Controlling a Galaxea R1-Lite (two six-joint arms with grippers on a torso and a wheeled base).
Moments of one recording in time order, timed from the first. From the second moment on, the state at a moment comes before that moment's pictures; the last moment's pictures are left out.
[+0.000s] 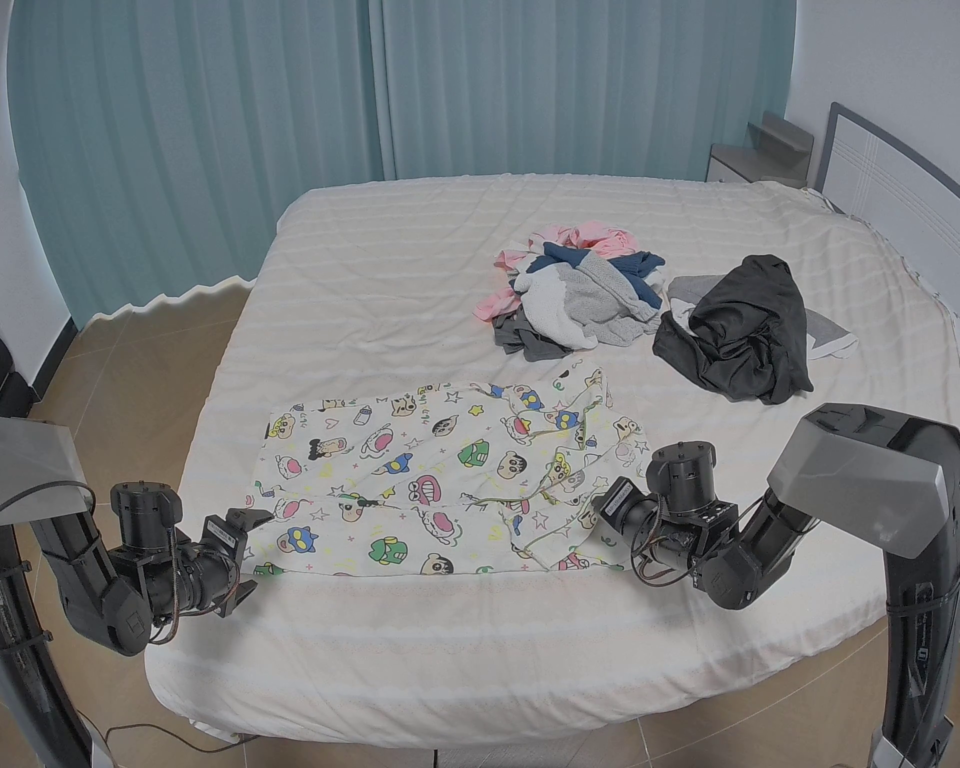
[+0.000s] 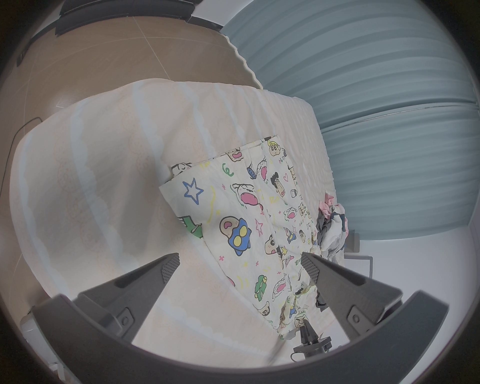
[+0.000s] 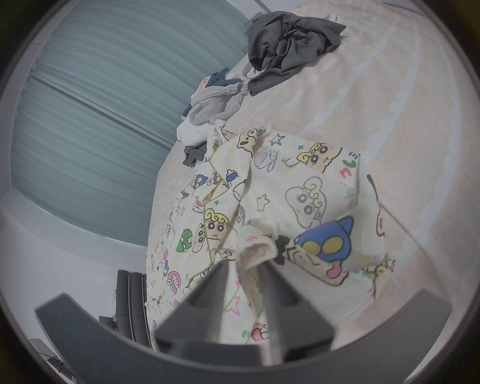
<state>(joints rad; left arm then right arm) 0.00 2.08 -0.34 -1.17 -0.23 -1.19 0.46 2.37 -0.93 -0.96 -0.11 1.00</state>
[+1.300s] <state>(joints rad) 0.00 2.08 -0.33 -1.17 -0.23 -1.19 0.52 2.28 -0.60 -1.17 -0.14 0.87</state>
